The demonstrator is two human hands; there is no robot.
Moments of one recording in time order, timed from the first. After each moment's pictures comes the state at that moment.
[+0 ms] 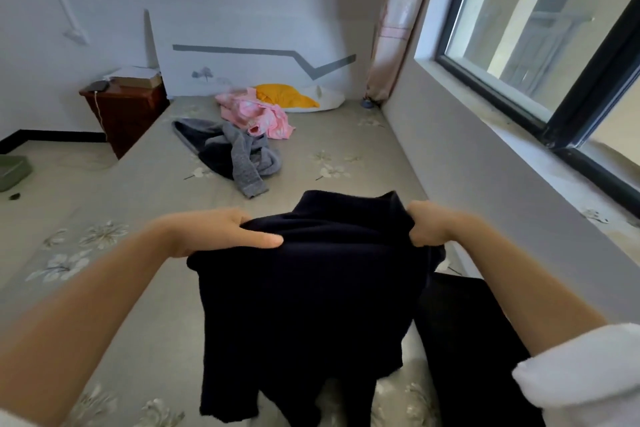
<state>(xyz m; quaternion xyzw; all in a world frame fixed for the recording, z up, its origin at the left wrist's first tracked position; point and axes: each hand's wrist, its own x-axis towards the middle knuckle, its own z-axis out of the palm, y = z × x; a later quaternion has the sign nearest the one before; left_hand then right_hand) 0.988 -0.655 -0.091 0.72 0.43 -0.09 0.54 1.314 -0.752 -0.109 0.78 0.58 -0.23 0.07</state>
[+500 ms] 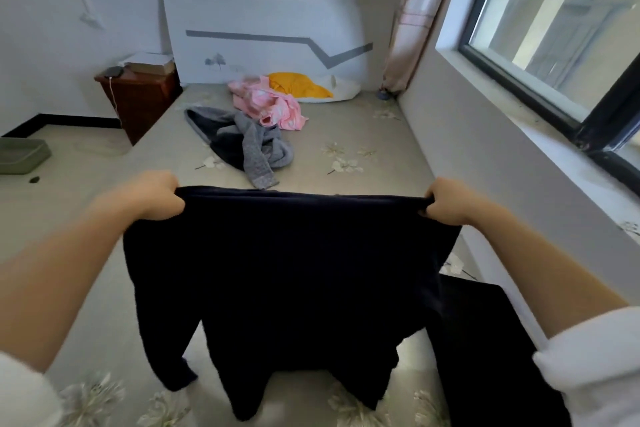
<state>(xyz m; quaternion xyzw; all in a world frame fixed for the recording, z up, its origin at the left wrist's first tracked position) 0.927 -0.565 -0.108 0.75 0.64 -0.11 0.11 1.351 -0.708 -0.123 0.82 0.55 -0.13 0.01</state>
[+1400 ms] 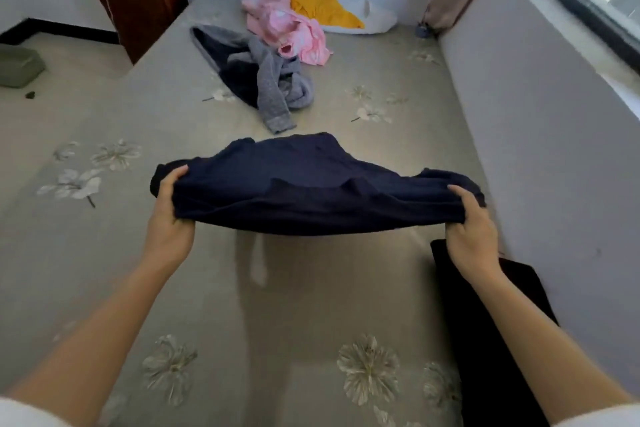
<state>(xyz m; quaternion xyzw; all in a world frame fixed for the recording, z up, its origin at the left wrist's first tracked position) 0.906 -0.580 -0.301 0.60 0.54 0.45 0.38 1.307 -0.707 -0.257 0.82 0.46 -0.10 -0.33</state>
